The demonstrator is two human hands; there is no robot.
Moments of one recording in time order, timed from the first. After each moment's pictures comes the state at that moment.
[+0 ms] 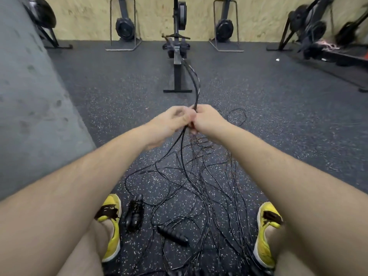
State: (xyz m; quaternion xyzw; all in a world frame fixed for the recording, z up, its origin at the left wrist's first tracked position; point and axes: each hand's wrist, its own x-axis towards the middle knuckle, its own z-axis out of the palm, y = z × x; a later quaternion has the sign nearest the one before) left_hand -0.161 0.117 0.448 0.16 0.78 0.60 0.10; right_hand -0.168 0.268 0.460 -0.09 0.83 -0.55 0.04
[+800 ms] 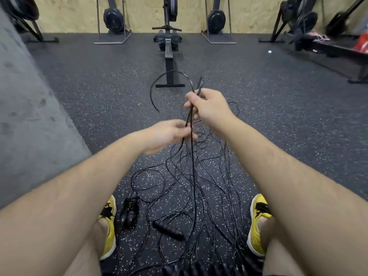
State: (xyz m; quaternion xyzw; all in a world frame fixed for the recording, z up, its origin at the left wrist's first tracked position) left_hand -0.154 0.135 0.433 0.17 0.79 0.55 0.21; right_hand -0.172 0.293 0.473 -0.04 0.80 -0.59 -0.09
